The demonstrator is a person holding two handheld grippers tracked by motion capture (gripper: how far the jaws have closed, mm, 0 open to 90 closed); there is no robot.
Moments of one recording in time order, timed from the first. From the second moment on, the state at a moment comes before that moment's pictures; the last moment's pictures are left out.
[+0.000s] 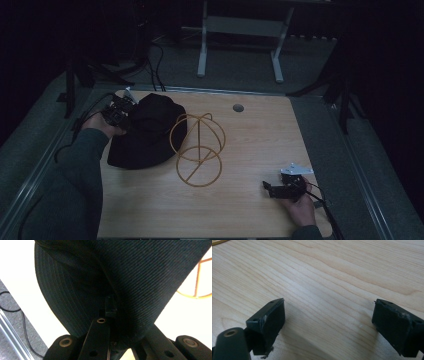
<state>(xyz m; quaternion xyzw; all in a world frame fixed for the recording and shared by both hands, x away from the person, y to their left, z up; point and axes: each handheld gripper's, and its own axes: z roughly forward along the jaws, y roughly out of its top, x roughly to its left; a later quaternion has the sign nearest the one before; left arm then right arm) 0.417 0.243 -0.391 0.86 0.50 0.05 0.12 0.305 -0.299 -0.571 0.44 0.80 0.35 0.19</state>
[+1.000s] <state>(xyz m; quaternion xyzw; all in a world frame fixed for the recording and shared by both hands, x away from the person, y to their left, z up) 0.399 0.250 -0.357 0.87 0.46 0.05 0.16 0.305 -0.299 -0.571 0.44 0.80 0.35 0.19</state>
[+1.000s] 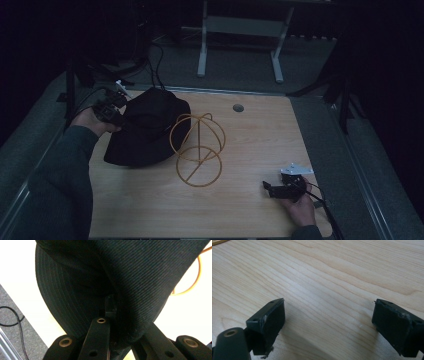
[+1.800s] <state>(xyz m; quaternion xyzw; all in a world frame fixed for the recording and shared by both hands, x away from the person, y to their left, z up) 0.381 0.265 -0.339 0.89 0.42 0.07 0.18 0.304 -0.300 -0.571 0.44 0.80 0.35 0.19</state>
